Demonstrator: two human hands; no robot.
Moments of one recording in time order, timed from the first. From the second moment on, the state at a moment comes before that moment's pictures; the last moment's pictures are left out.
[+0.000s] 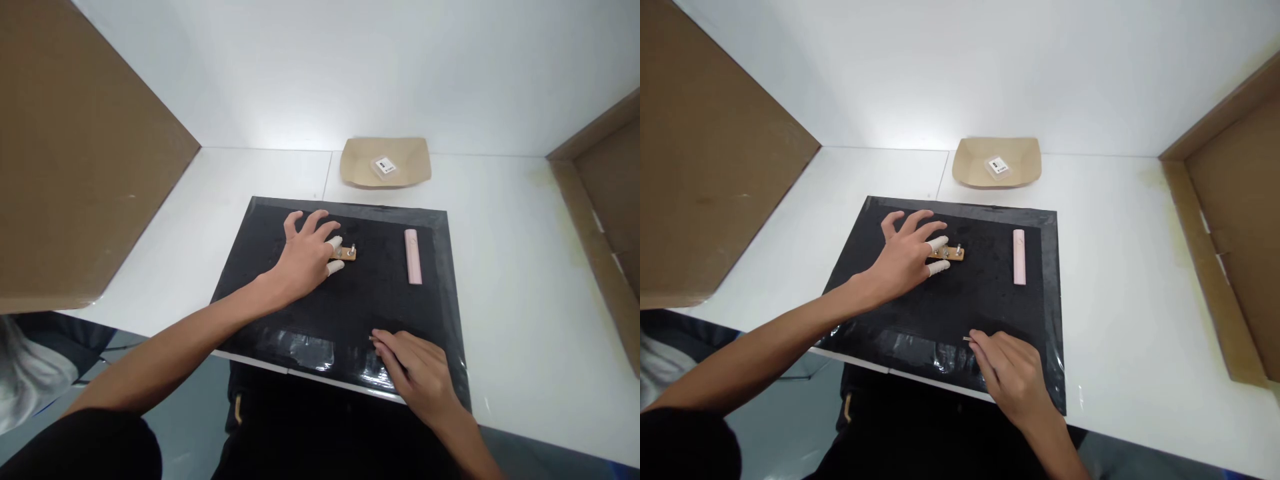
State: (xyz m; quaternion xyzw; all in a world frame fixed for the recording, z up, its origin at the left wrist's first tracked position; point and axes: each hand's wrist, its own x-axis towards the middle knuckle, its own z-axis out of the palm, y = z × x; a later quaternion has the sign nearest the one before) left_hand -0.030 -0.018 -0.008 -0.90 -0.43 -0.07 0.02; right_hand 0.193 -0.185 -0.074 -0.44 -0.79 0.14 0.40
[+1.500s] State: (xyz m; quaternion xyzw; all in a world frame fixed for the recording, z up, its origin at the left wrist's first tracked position) left_hand -0.026 0.006 0.018 -0.92 -0.37 0.10 -0.02; right_hand 0.194 -0.186 -0.074 -0.44 -0.79 0.14 0.40
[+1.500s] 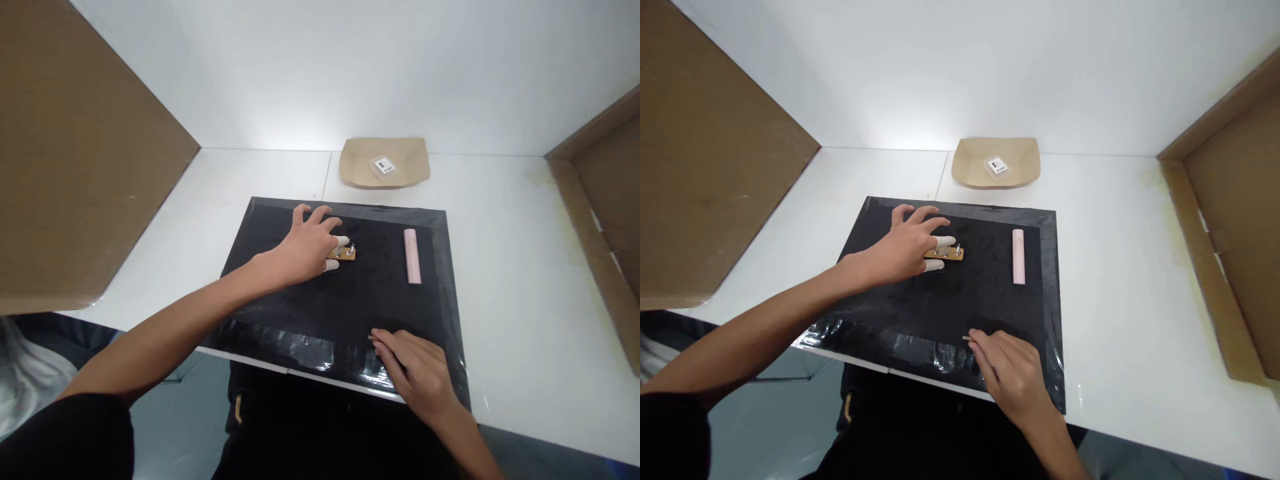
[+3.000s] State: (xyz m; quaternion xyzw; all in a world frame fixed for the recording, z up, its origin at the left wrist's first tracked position) left_hand -0.034 0.012 0.013 -0.93 -0.36 0.10 -0.02; right_hand 0.193 -0.186 -0.074 -0.45 -0.78 0.15 0.40
